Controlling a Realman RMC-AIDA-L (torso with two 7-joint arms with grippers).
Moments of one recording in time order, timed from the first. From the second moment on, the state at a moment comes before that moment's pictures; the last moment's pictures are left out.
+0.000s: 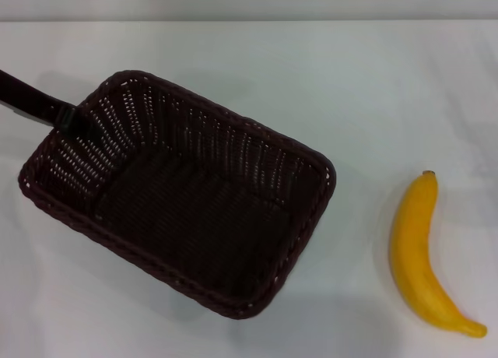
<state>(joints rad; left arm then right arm) -0.88 -1.84 0.79 0.63 -0.53 -1.49 0.84 0.33 2.02 1.92 0.29 -0.23 1.08 -2.65</state>
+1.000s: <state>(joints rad) -0.62 -1.81 0.58 0.64 -1.01 -1.51 0.73 0.33 2.02 1.93 0.29 -0.23 1.08 -2.65</state>
